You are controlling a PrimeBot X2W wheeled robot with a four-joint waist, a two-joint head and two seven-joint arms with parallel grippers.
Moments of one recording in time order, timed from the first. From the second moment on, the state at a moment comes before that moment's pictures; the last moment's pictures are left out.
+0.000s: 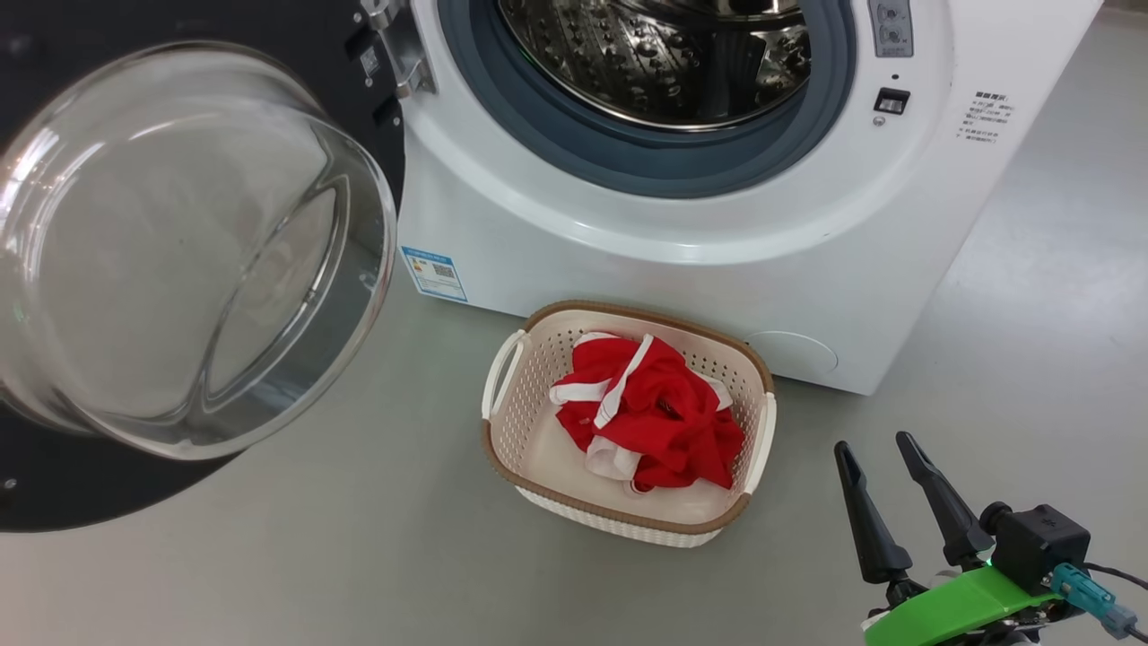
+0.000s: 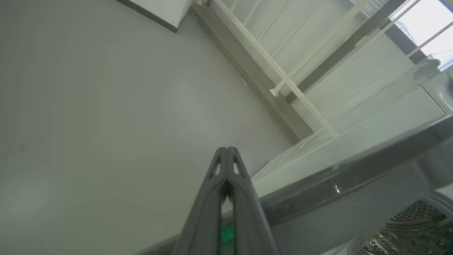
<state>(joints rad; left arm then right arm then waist) -0.84 0.64 0.29 1.00 -0.99 -0.13 0.38 -0.01 -0.08 0.08 0.22 0.40 0.12 -0.26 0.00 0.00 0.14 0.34</state>
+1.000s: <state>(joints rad) -0.51 0.66 0.10 0.47 -1.32 -0.12 0.80 0.00 -0.06 0.08 0.23 0.40 0.12 -0.26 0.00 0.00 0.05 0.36</state>
